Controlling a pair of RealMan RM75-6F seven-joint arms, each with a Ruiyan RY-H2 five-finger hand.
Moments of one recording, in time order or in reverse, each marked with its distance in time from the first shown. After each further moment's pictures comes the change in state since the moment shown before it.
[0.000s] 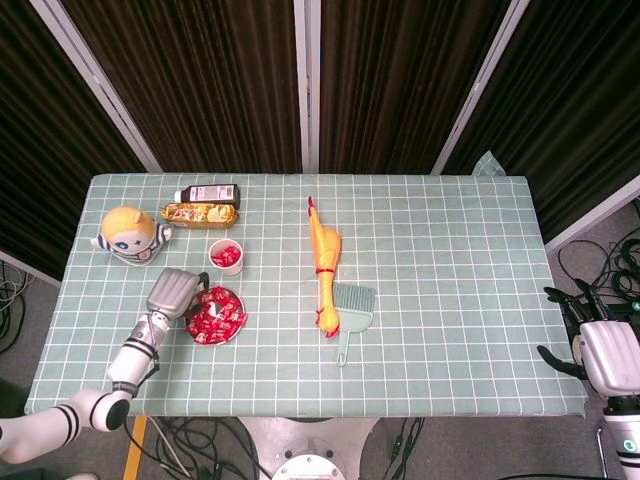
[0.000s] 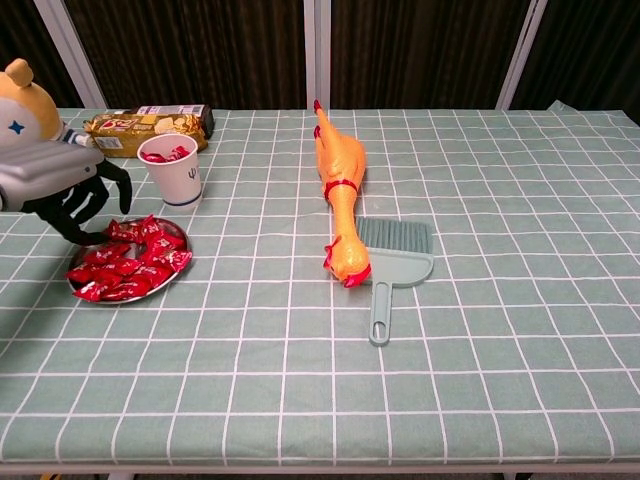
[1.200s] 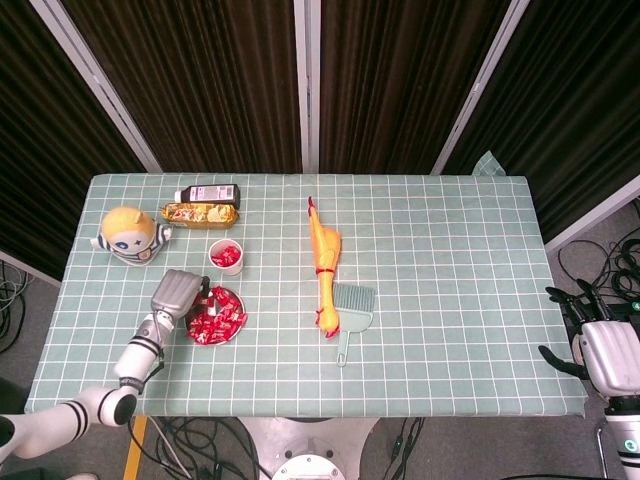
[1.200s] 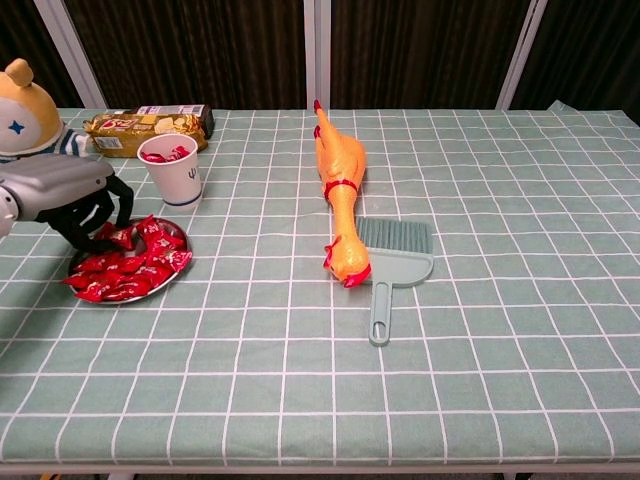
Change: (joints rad) left arm -0.020 -0.038 -0.005 0.050 -0.051 -0.052 0.011; right arm -0.003 0.002 0.001 0.001 0.004 0.001 0.003
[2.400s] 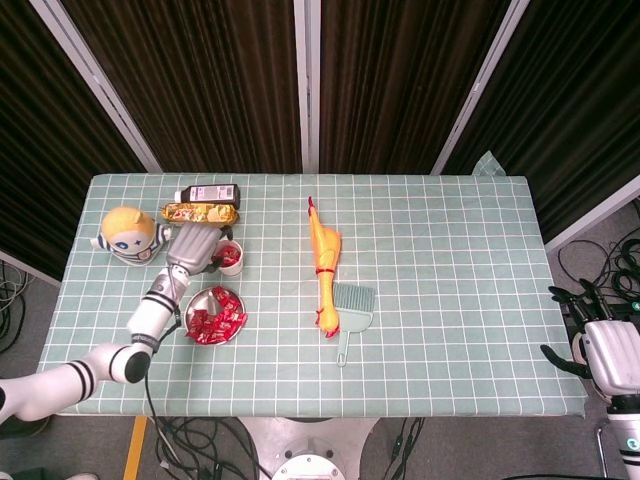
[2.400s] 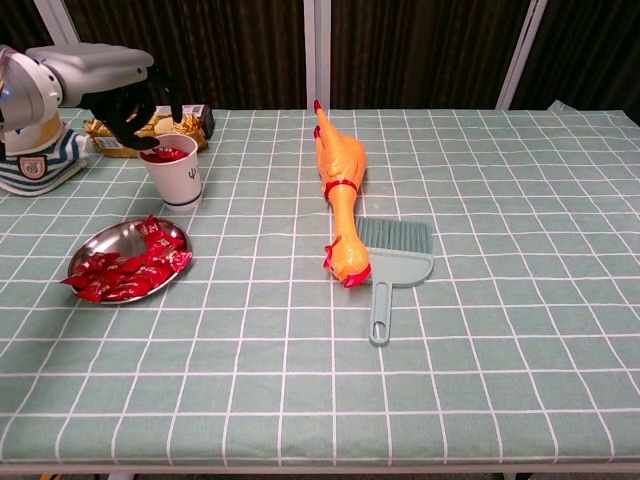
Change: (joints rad) left arm -0.192 0.119 -0.135 -0.122 -0.157 -0.074 0.106; right arm 0.002 -0.011 0.002 0.031 0.008 -0.006 0.035
